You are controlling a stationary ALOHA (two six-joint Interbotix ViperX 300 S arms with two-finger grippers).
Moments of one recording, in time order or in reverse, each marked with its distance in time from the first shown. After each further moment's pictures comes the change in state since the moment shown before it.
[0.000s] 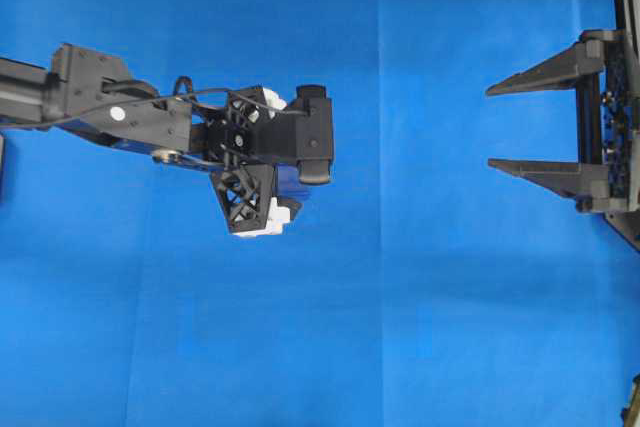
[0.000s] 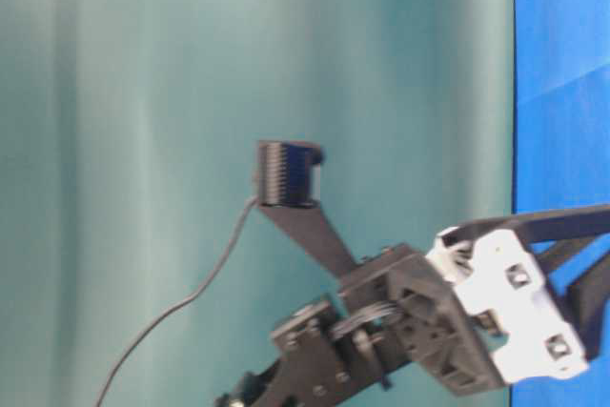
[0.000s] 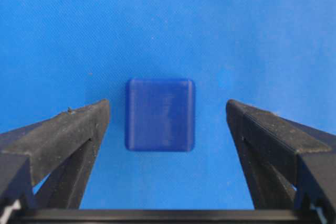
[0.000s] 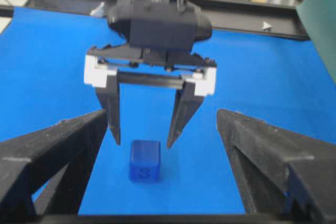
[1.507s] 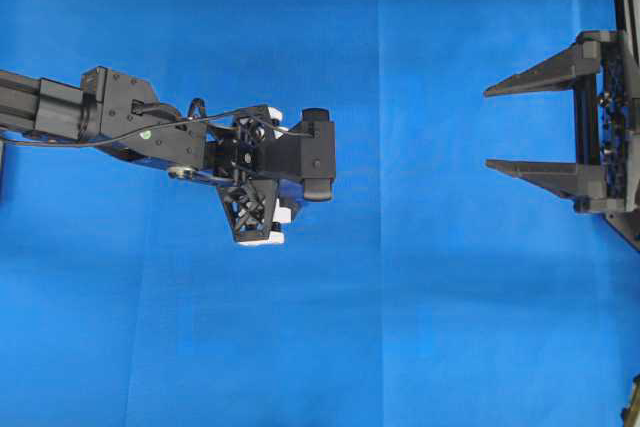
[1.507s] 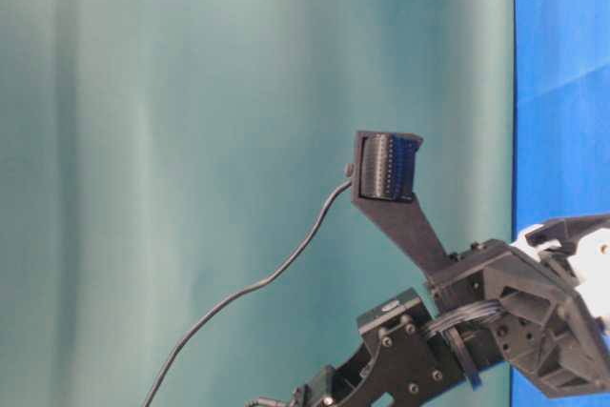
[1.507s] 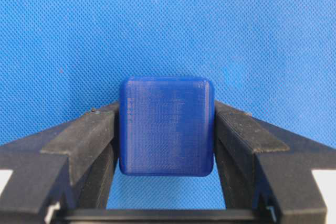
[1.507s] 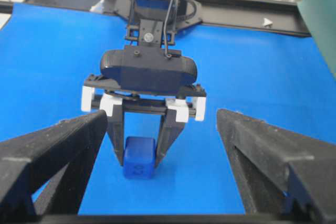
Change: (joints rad) left arm -0.012 0.097 0.021 0.000 -0.087 0.008; right arm 0.000 0.008 0.002 0.000 -0.002 0.000
